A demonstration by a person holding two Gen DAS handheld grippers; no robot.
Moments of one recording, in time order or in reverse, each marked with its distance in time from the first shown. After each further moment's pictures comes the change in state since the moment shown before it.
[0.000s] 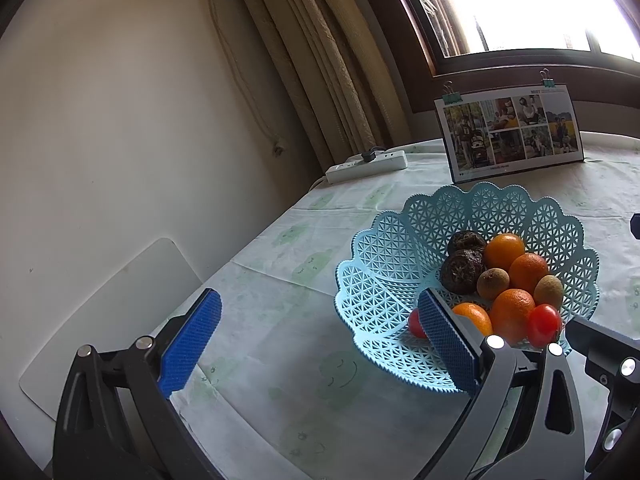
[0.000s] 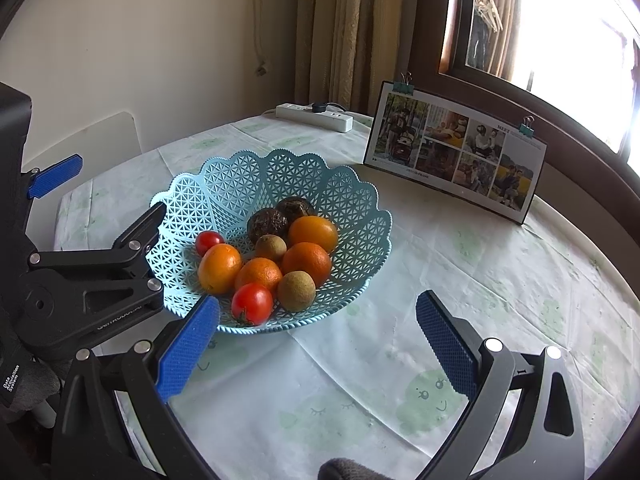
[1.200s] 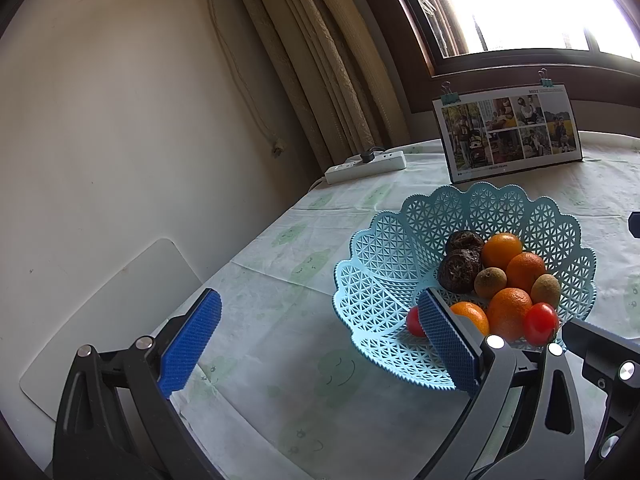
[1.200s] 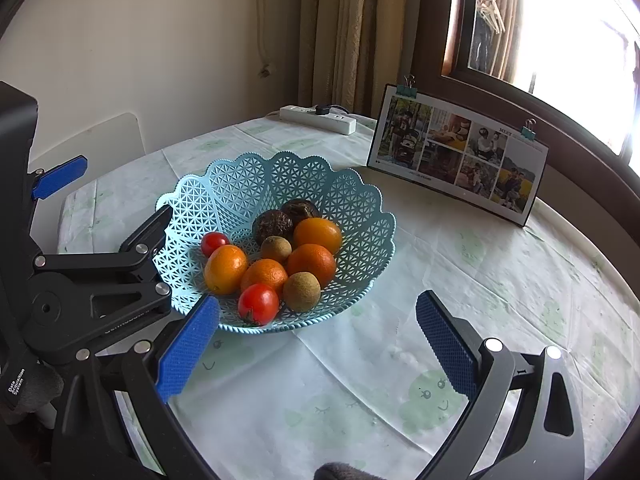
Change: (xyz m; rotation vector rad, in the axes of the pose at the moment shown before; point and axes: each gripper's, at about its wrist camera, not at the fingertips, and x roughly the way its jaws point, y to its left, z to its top) left arm -0.001 -0.001 0.000 0.004 -0.002 0.000; right arm -0.003 0.005 0.002 -0.005 -0.007 0.005
